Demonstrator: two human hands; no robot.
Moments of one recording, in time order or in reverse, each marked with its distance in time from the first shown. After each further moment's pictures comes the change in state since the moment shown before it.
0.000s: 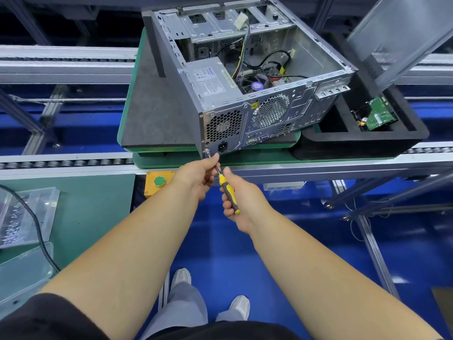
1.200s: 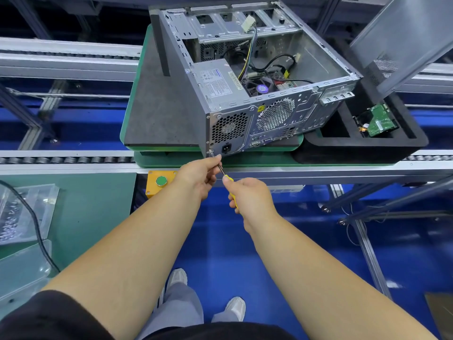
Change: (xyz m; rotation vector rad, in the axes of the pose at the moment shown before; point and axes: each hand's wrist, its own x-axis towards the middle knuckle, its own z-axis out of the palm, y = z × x) left_hand 0.006 0.003 -0.002 -0.083 -0.004 0.008; right_hand 0.002 0.000 0.000 -0.324 0.156 -0.241
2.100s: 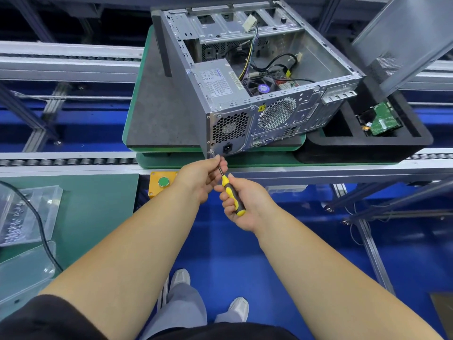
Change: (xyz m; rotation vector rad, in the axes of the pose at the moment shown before) left_hand -0.011 0.000 -0.003 0.016 -0.072 0.037; right_hand -0.001 -0.009 -0.002 0.501 -0.354 0.344
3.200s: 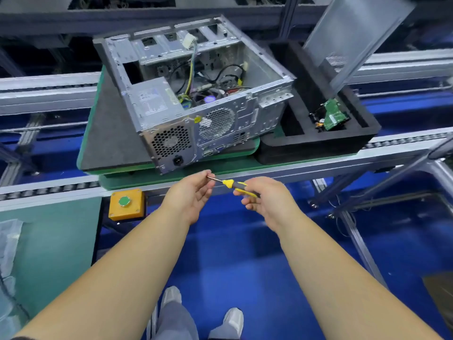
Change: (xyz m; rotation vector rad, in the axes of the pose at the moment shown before) left_hand -0.028 -0.040 0.080 -0.032 -0.008 -0.019; right_hand -0.045 -0.061 -0.111 -0.255 0.309 -0.200
